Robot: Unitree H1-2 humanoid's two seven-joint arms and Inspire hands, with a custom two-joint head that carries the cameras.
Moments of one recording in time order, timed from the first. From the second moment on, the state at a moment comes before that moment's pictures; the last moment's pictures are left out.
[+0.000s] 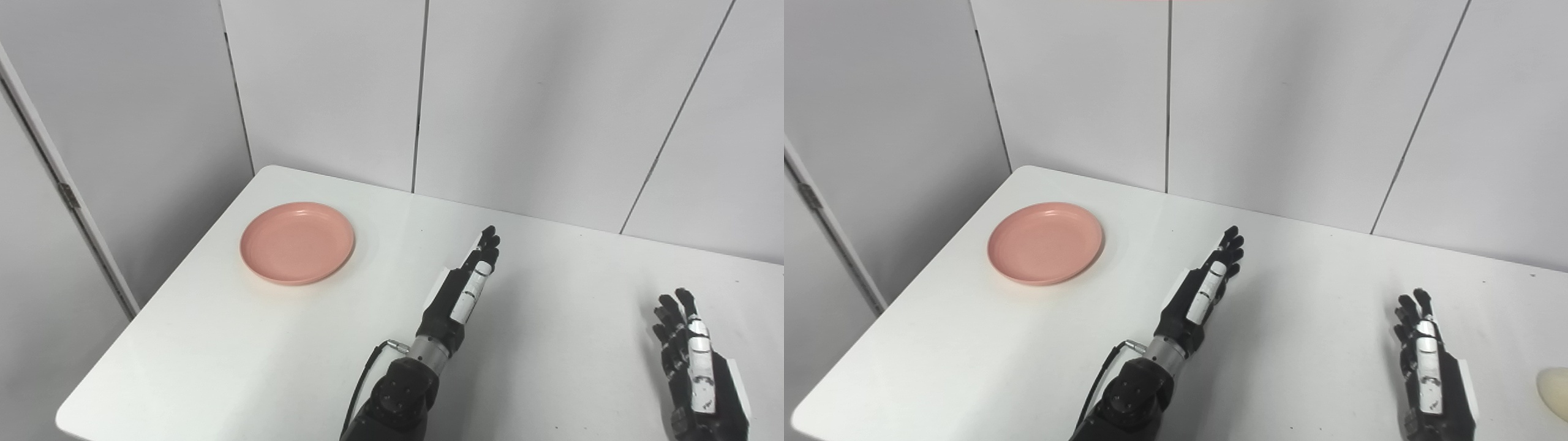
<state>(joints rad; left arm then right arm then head) -0.38 -0.18 -0.09 0.45 0.03 -0.24 -0.02 -0.19 -0.14 -0.10 0.06 0.18 -0.05 0.12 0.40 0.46</state>
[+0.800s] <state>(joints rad) -0.39 -0.11 0.08 0.16 -0.11 -0.04 0.02 -0.20 -0.13 -0.09 0.09 0.15 -0.05 0.11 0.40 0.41</state>
